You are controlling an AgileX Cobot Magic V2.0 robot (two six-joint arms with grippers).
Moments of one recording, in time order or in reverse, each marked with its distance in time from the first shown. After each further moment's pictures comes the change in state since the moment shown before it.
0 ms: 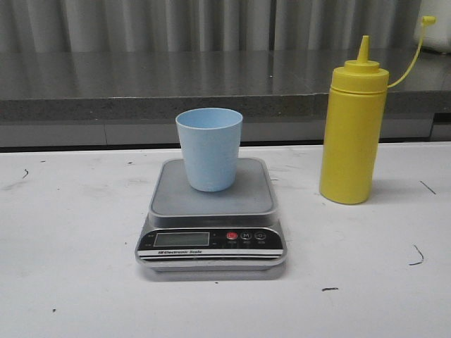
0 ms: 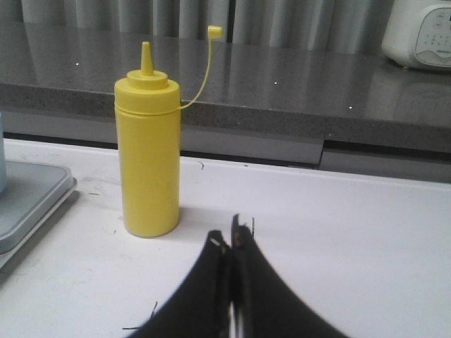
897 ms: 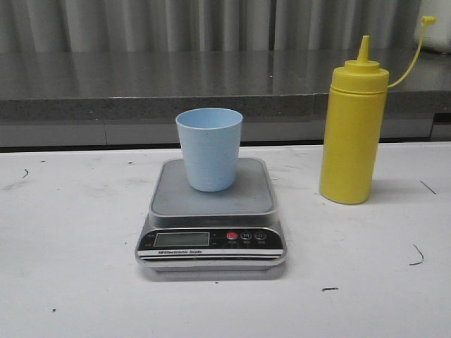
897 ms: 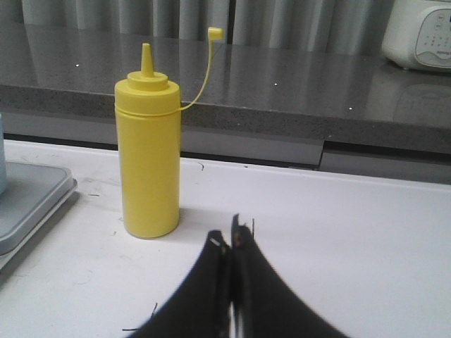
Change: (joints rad) left arm 0.044 0.000 0.000 0.000 0.000 0.000; right arm 0.000 0.000 0.000 0.000 -0.003 0.000
